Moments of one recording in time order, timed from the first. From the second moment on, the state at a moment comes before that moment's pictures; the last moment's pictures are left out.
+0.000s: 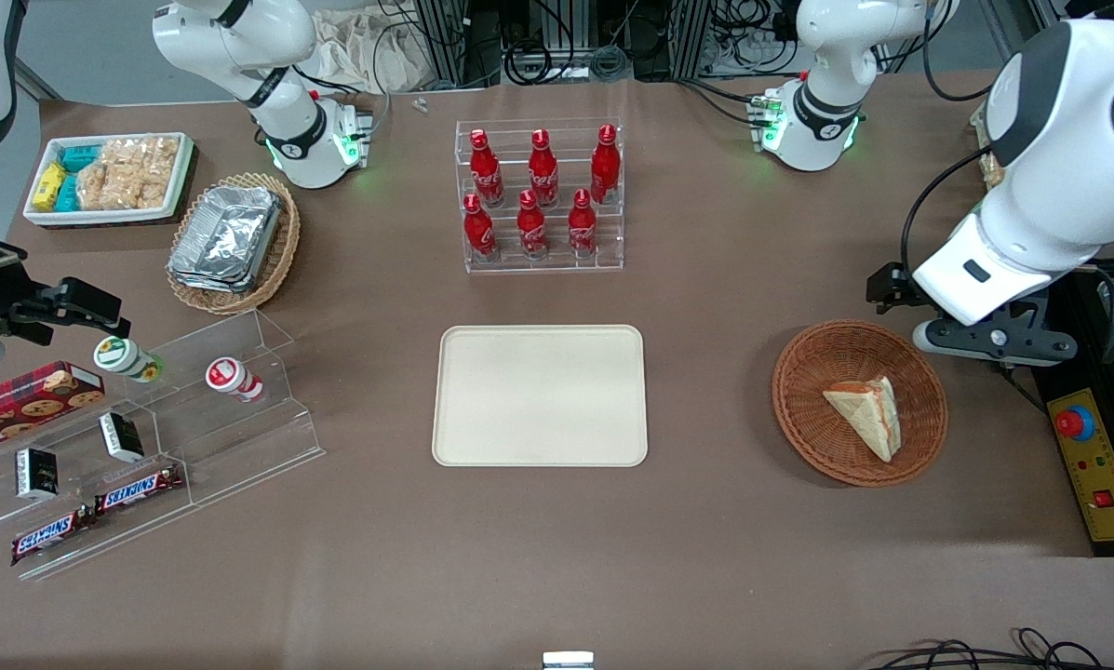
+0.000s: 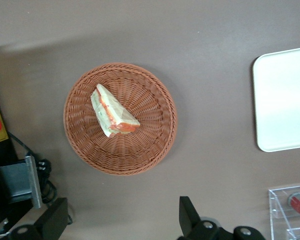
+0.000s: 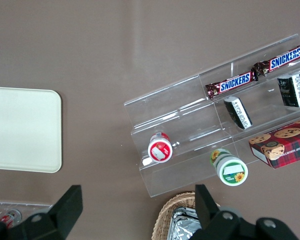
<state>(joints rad) 0.20 0.13 -0.43 -1.55 0.09 1.64 -0.06</state>
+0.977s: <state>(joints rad) 0.21 0.20 -0.35 -1.67 0.09 1.79 -0.35</state>
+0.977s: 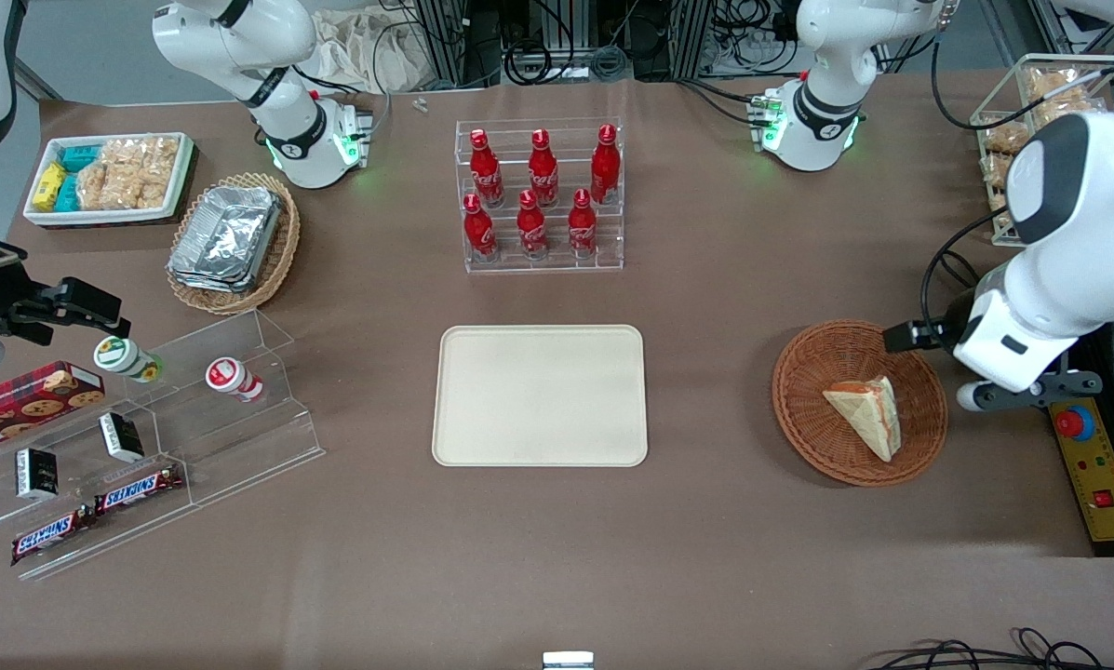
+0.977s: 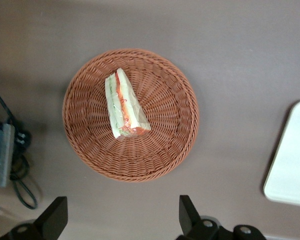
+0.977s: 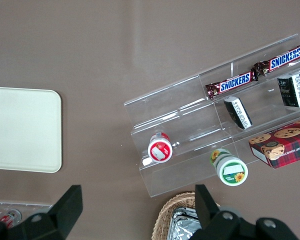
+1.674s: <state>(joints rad) 0.21 0.28 -0.28 -1.91 0.12 2.18 -0.65</state>
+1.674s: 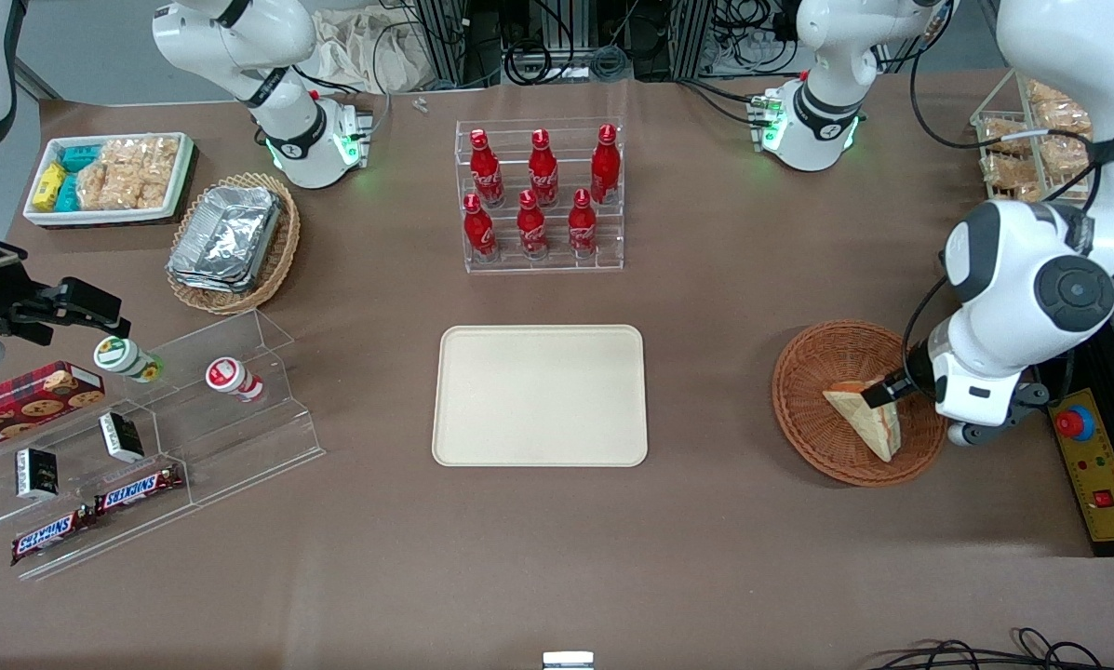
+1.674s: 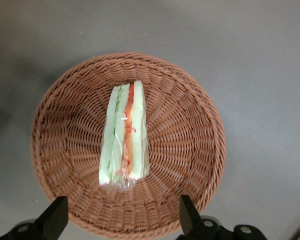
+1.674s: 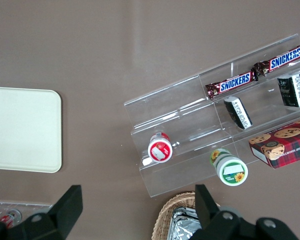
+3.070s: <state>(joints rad) 0.21 0.43 -0.25 -1.94 0.20 2.27 -0.79</state>
